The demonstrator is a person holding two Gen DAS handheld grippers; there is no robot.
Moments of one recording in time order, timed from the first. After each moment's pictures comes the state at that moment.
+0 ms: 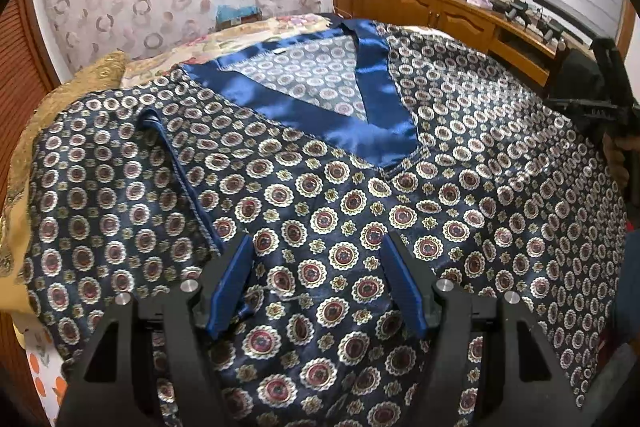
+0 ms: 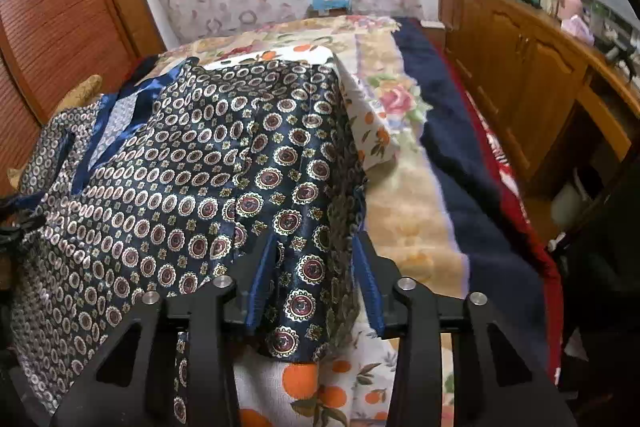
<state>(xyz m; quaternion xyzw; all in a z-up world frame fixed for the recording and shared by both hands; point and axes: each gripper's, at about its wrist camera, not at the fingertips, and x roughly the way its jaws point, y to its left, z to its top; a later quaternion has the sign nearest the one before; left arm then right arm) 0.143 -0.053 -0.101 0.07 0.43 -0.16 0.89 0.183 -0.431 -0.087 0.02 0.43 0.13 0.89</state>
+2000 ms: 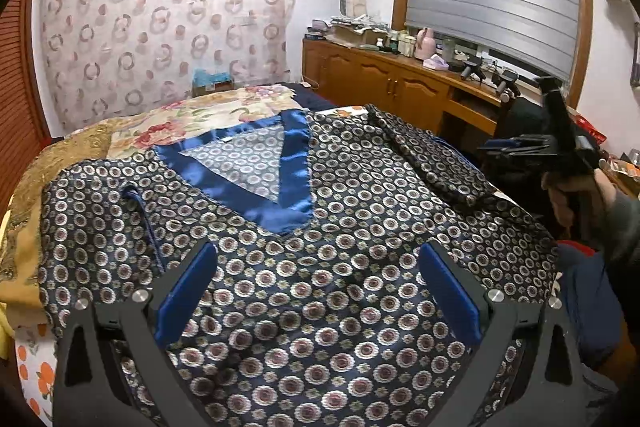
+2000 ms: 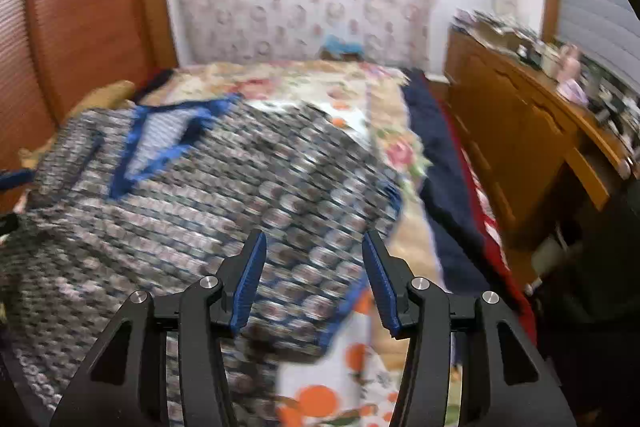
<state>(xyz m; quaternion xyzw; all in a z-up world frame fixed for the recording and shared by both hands) 0.080 -0.085 -0.040 0.03 0.31 -0.22 0.93 0.143 -0.396 -0.046 -0.05 0.38 0.11 0.92</state>
